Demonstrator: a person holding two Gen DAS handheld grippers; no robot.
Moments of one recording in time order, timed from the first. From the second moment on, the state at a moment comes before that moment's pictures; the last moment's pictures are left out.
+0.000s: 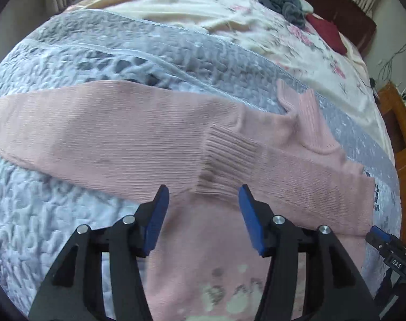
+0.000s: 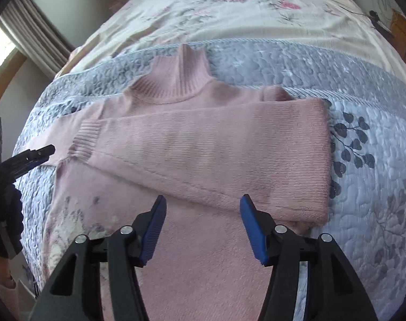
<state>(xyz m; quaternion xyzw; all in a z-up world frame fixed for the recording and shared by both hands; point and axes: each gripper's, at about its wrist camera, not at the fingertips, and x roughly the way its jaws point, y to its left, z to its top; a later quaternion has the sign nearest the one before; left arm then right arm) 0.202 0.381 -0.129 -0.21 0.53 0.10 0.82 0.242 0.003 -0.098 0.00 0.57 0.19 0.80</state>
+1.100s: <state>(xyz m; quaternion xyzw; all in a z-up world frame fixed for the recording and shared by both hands) 0.107 0.717 -0.175 -0.43 0.38 0.30 0.76 0.193 0.142 -0.167 -0.06 0.60 0.28 0.75</state>
